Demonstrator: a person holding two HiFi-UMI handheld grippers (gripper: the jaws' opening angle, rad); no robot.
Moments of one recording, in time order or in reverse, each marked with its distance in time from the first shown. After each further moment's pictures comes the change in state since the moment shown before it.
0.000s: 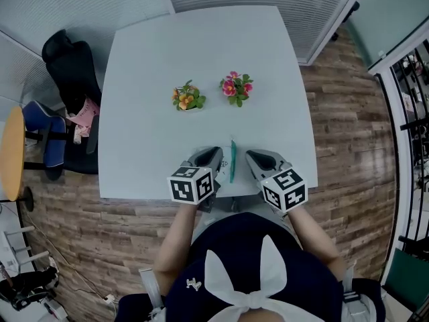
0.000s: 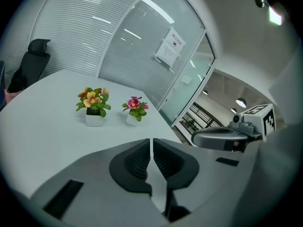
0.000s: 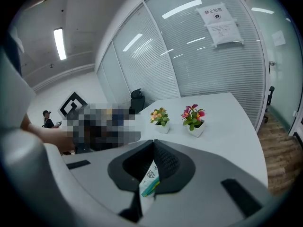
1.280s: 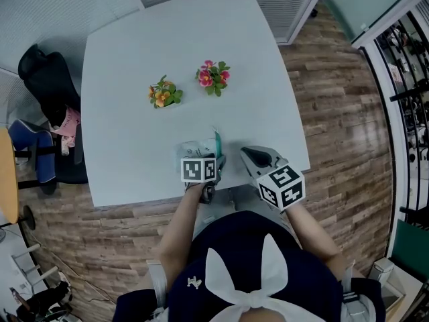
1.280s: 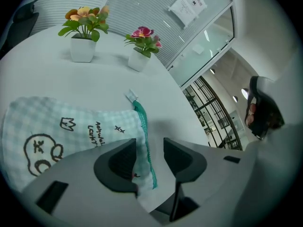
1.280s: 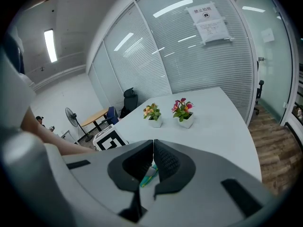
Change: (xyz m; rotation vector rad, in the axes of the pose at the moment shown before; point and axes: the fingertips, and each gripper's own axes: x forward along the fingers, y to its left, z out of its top) left arm 0.085 0.021 -0.140 -0.099 0.425 -0.026; right arm -0.023 -0.014 -0.026 0.073 0.020 -0.069
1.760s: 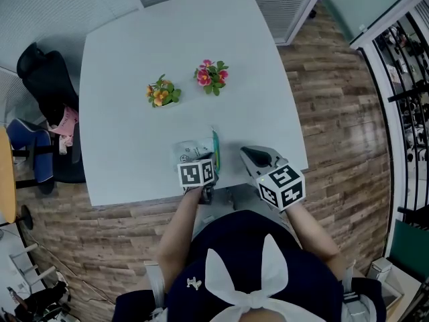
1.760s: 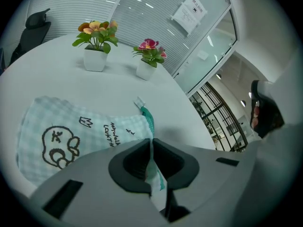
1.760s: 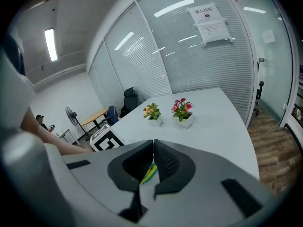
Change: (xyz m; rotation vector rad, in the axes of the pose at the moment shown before) left arm -0.012 0.011 0.006 -0.029 -0.099 0.088; right arm -0.005 0.000 0.000 -0.010 0.006 -0.002
